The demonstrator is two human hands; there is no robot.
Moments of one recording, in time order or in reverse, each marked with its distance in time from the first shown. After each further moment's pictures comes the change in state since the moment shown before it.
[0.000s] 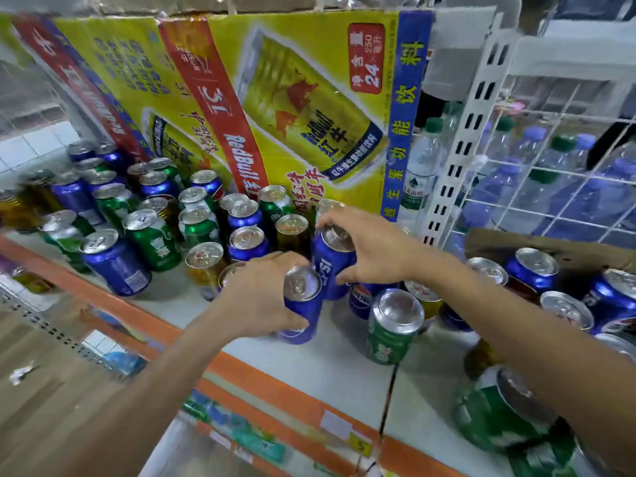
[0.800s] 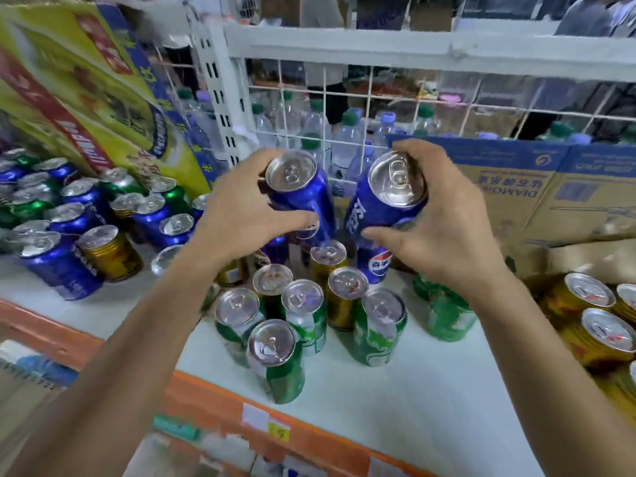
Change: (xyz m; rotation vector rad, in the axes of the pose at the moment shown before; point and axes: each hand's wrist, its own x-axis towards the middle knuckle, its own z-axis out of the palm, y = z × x) left_hand 0.047 0.313 0.048 -0.484 0.379 0.099; right_hand -0.329 0.105 -0.134 0.078 0.653 0.304
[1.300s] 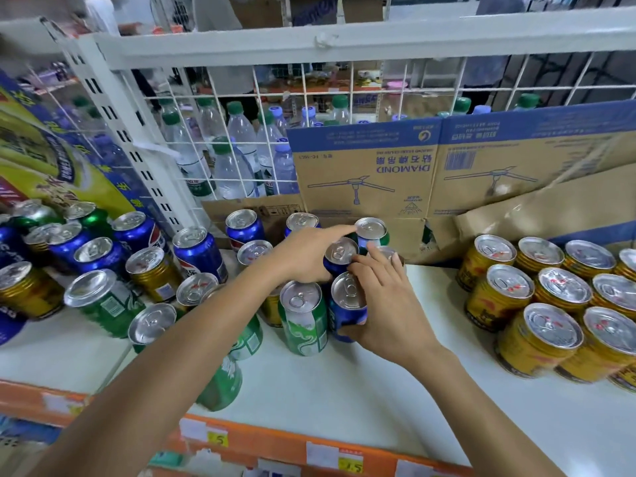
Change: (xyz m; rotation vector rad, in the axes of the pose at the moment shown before) left_hand 0.020 0.025 0.175 0.490 -0.741 0.250; right_hand -0.115 0.105 0.029 -0.295 -0.185 0.102
